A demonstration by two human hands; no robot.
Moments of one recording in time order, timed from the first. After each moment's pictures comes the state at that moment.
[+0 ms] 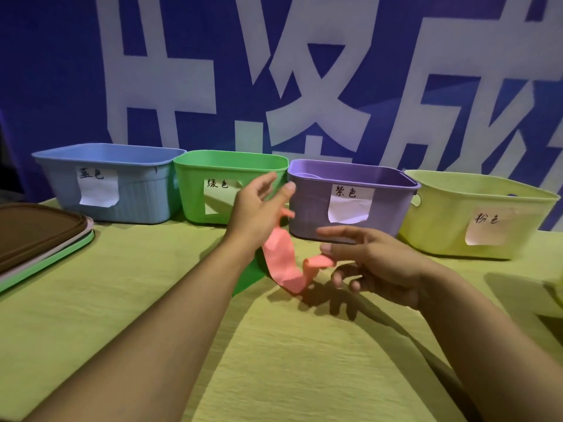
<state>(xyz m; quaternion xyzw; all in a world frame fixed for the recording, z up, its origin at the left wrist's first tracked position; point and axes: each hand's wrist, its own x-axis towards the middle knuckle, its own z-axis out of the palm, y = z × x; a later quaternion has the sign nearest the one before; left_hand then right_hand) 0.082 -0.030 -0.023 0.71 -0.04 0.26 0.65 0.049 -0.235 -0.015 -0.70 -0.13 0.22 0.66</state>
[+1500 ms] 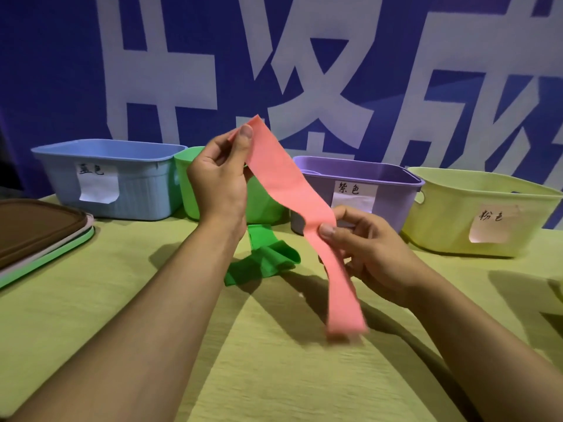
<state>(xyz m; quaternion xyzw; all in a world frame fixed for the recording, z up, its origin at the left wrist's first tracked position) 0.069 -0.013 0.011 0.47 -0.02 0.41 0.78 0.046 -0.223 -0.024 -0.68 -0.28 0.11 0.66</state>
